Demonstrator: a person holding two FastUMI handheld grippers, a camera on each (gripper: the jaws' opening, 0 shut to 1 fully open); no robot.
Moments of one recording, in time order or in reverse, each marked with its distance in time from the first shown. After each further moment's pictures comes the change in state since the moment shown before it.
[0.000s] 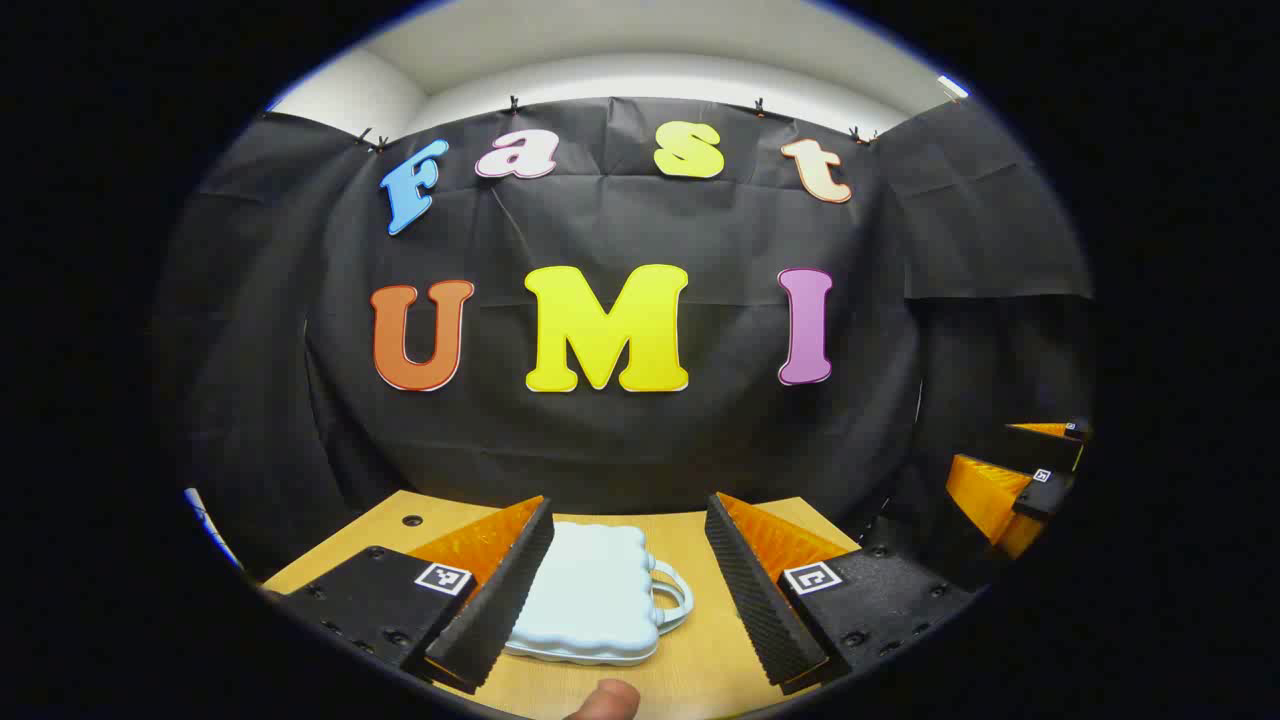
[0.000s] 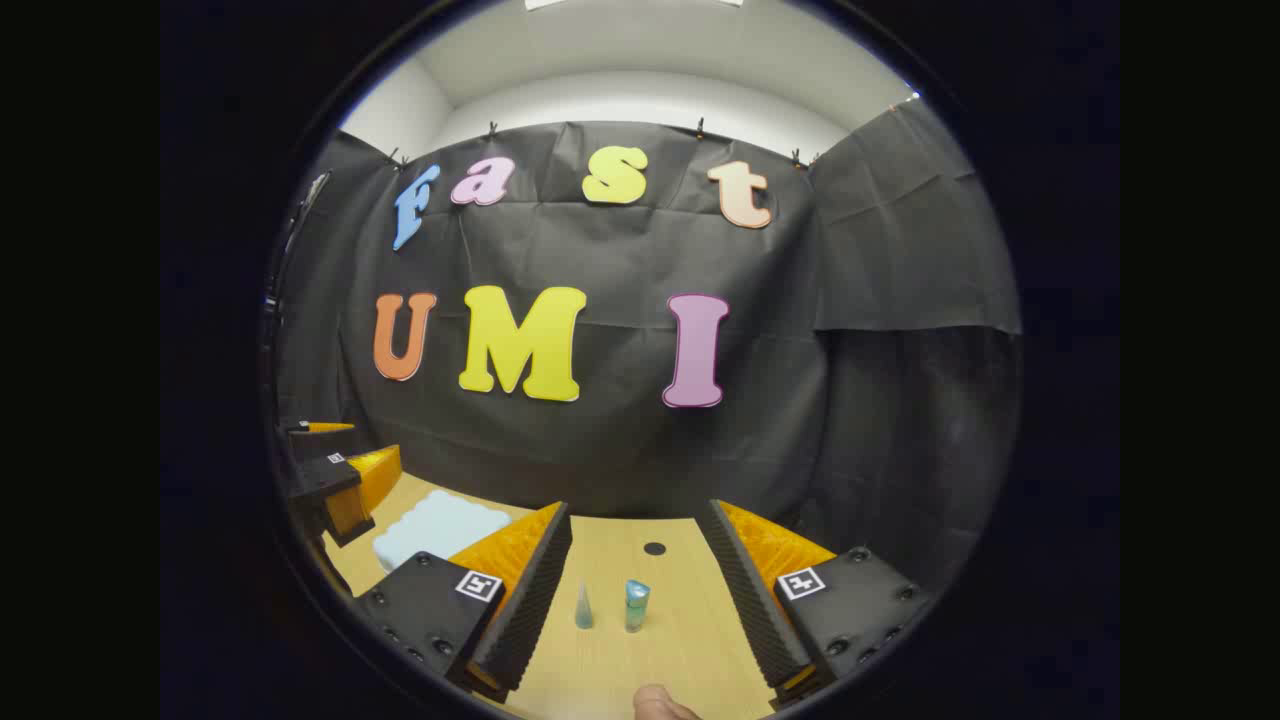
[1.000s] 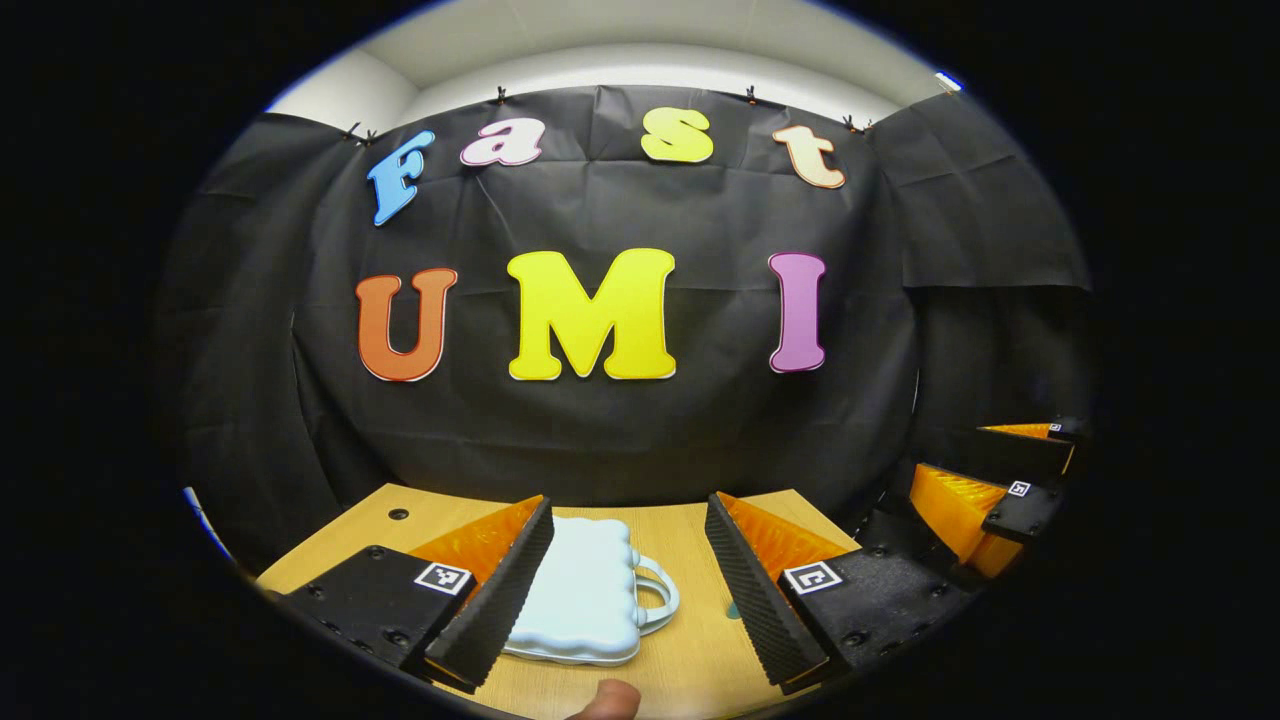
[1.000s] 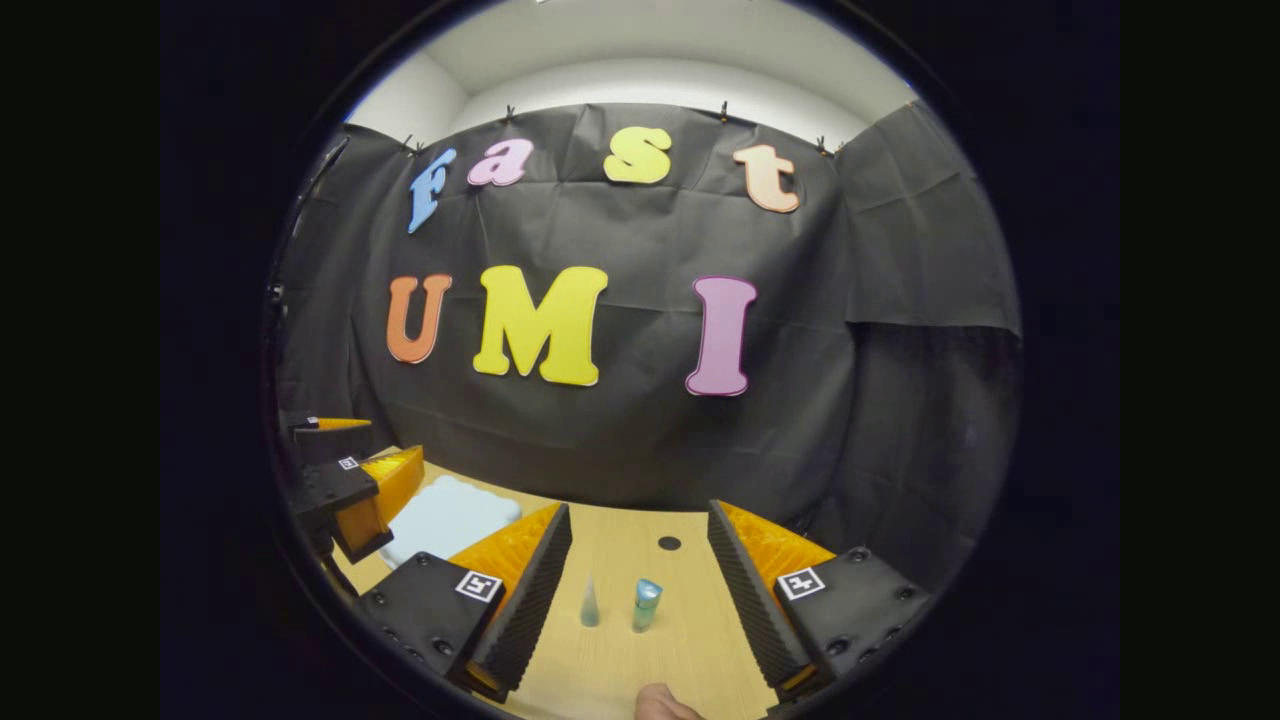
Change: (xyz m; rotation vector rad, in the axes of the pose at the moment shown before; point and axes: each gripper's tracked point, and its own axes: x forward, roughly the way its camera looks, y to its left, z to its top) left arm 0.019 -0.015 -0.018 0.007 0.043 -0.009; right arm 0.030 0.015 -0.019 -0.044 0.053 0.089
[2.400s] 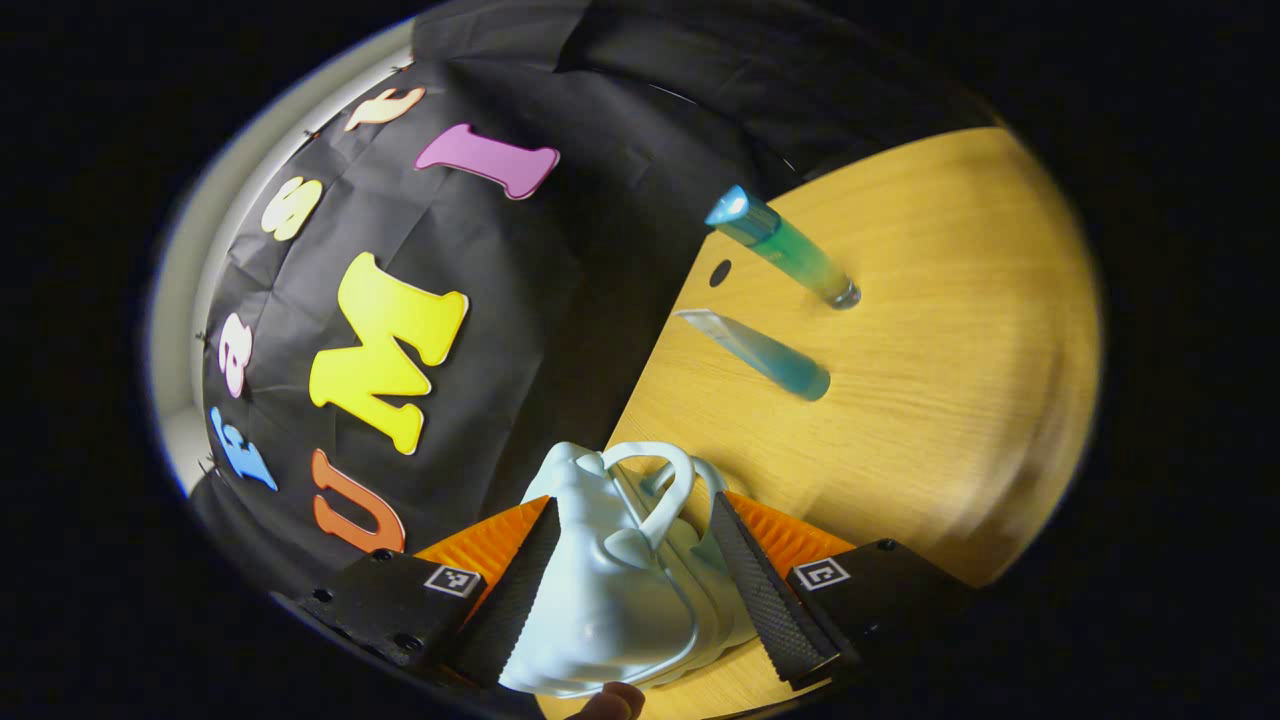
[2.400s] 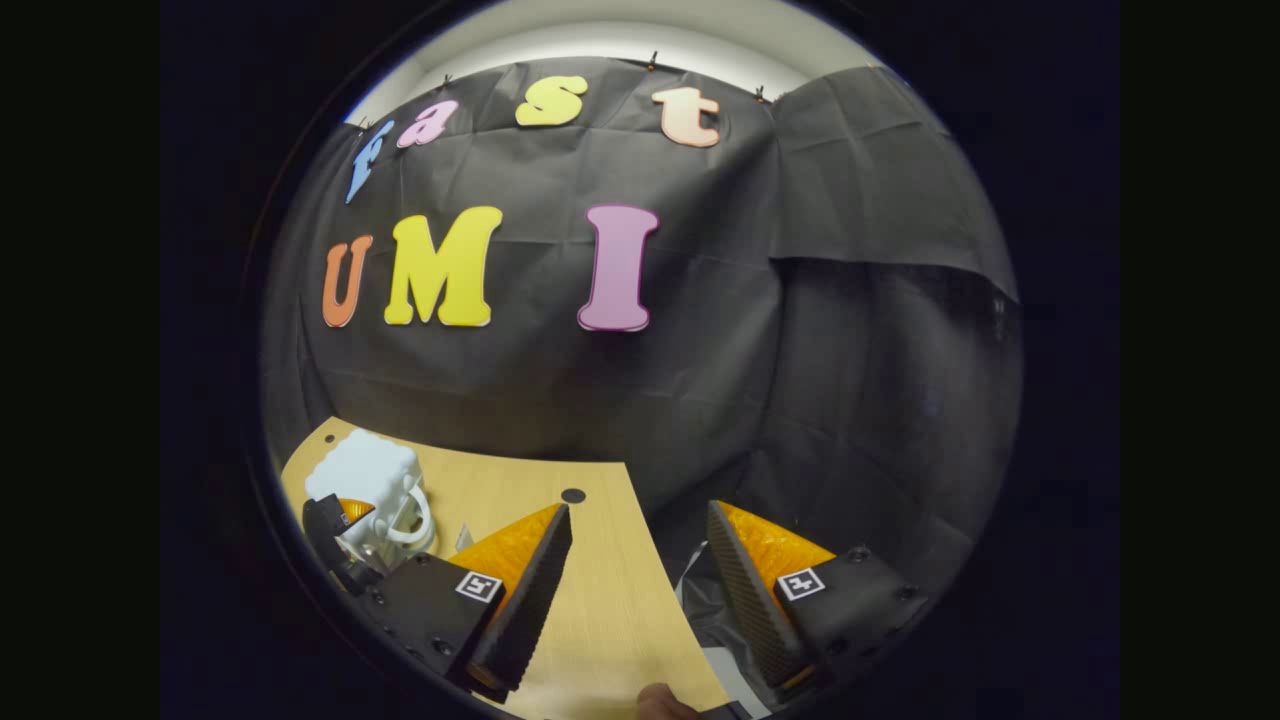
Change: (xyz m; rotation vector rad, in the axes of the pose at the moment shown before) left arm 0.089 -0.034 -0.225 1.180 0.210 -0.062; right arm 0.026 -0.155 -0.089 0.051 0.154 -0.215
